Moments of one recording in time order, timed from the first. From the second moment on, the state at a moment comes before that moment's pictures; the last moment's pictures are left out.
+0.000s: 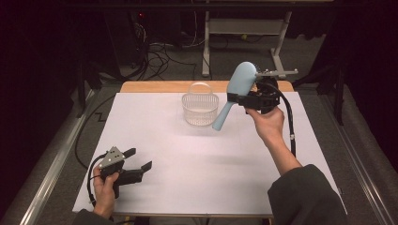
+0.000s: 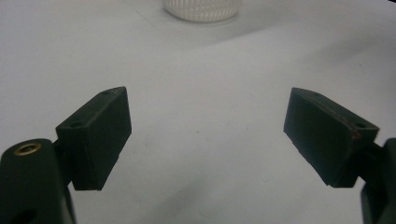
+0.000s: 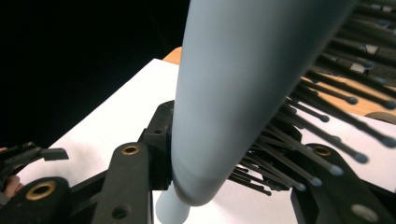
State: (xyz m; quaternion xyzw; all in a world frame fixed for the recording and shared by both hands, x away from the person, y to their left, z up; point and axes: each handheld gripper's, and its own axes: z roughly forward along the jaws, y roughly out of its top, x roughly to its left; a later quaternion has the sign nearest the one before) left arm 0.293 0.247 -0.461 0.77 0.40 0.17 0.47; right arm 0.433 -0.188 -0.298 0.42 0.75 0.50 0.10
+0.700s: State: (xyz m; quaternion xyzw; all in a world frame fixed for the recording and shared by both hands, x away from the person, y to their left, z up) left arm 0.290 0.249 -0.461 0.76 0.39 0.17 0.48; right arm 0.454 -0.173 -0.295 0.44 0.74 0.50 0.11
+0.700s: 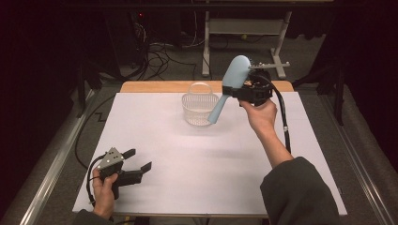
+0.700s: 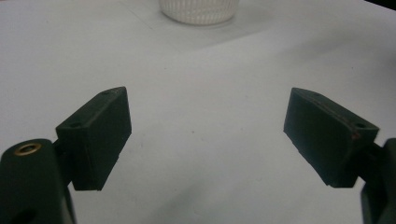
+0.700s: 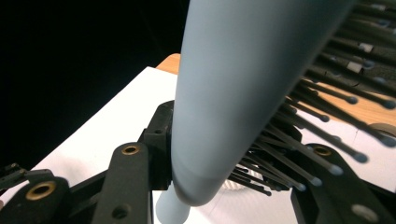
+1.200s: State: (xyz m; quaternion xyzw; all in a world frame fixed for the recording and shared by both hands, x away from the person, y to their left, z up) left arm 0.290 0.251 -0.460 0.76 0.40 0.17 0.49; right arm 0.468 -0.163 -0.289 0.44 0.74 0.50 0.11
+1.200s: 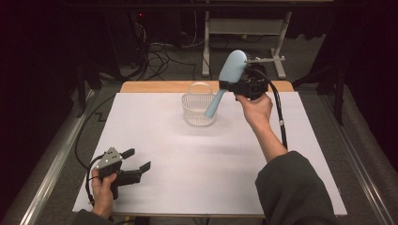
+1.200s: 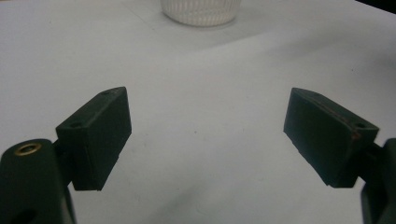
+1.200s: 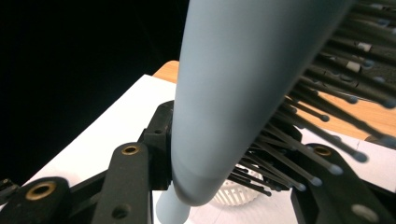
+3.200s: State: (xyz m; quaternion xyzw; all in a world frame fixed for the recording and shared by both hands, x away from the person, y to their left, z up) left arm 0.289 0.250 -0.460 0.76 0.39 0.16 0.49; right arm 0.510 -0.117 -0.308 0.46 0.73 0.48 0.15
